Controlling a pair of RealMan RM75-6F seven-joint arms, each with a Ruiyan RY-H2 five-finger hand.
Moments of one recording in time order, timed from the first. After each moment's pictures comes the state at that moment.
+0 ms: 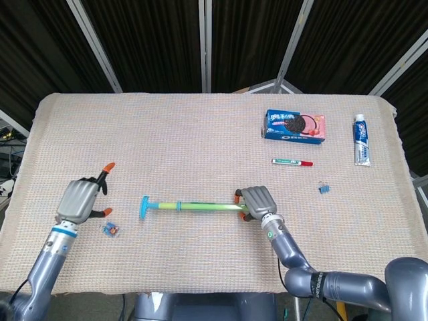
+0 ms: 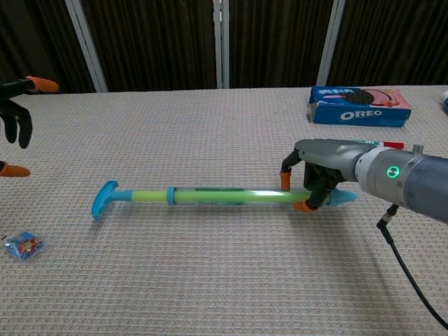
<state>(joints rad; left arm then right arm) -0.43 -1.34 -0.17 -1.63 1.32 1.12 0.29 0.80 -1.64 0.20 -1.55 -0.72 0.94 -0.56</state>
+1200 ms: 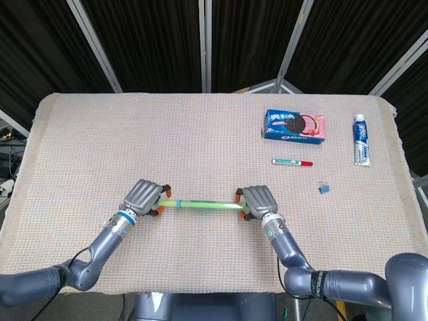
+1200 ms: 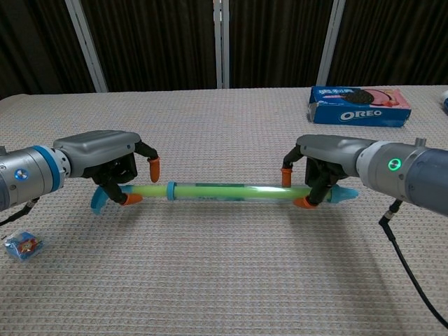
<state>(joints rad) -0.71 -1.60 -0.15 -1.43 1.14 0.85 0.36 0.83 -1.62 0.18 -1.59 -0.67 0.98 -0.55</state>
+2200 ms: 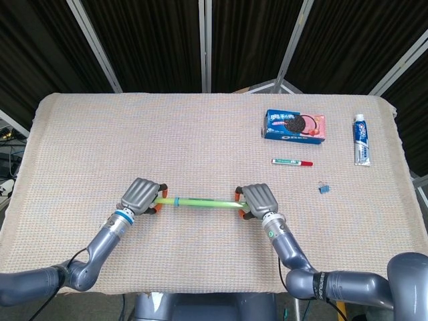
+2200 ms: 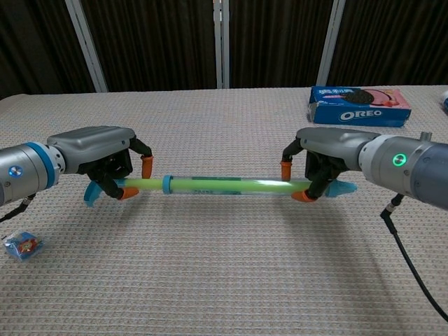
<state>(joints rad) -0.72 -1.58 -0.13 -1.43 1.11 0.90 0.35 0.83 -1.60 0.17 -1.61 -0.72 1.01 -0.54</state>
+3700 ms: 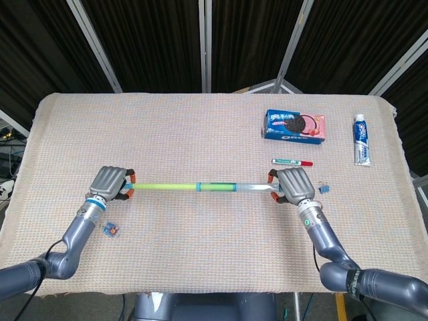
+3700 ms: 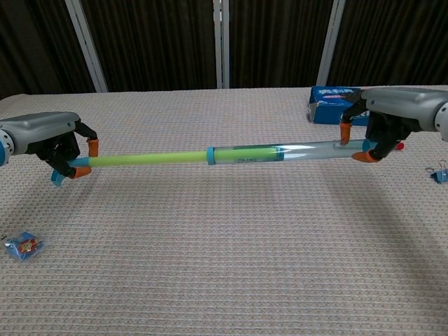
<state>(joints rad) -0.68 -1.50 -0.14 -1.30 1.04 0.86 0.24 0.74 -1.41 0.15 -1.54 -0.91 0.98 -0.38</state>
